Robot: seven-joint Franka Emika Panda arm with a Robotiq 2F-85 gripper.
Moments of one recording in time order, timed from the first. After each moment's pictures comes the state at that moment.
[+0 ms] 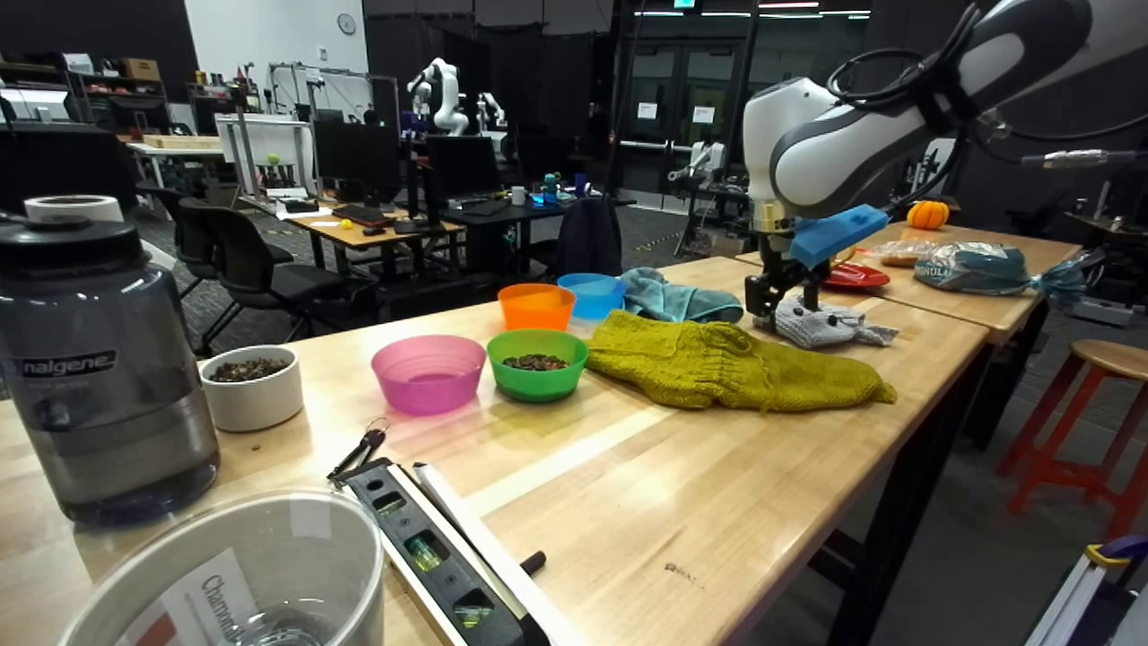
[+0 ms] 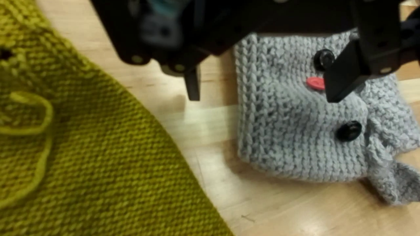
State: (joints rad) arm -0.08 -0.11 0.00 -2.28 -0.41 2.08 0.30
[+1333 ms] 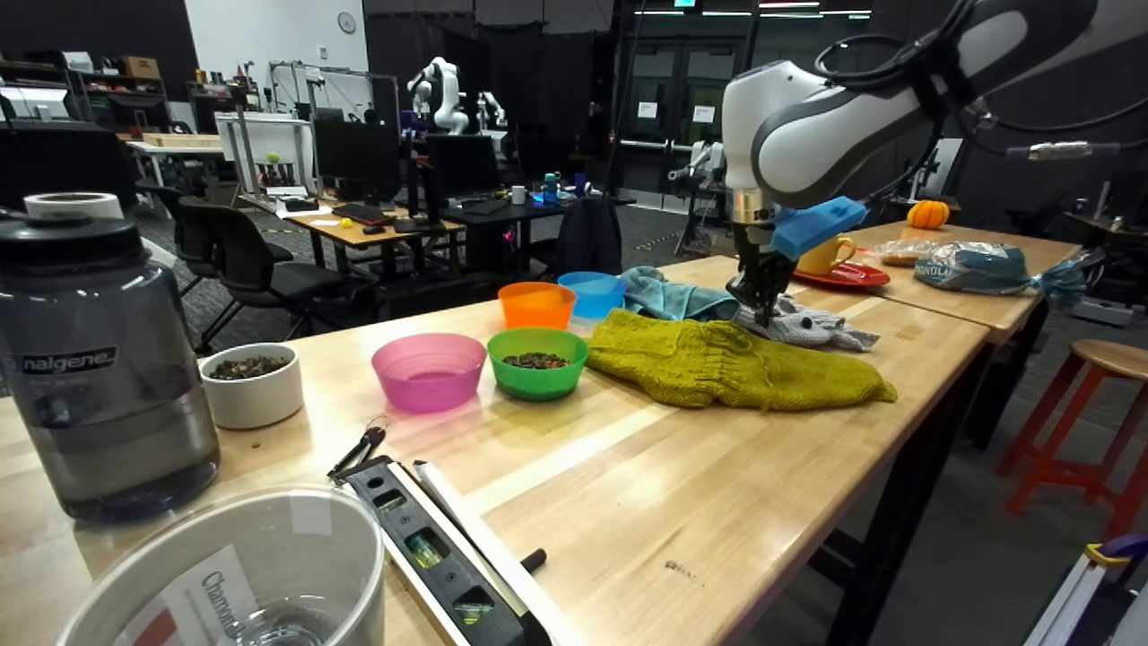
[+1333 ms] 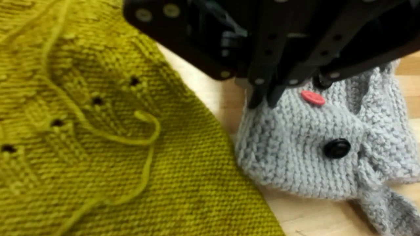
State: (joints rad) arm -0.01 -0.12 0.03 -2.26 -0.36 2.08 0.26
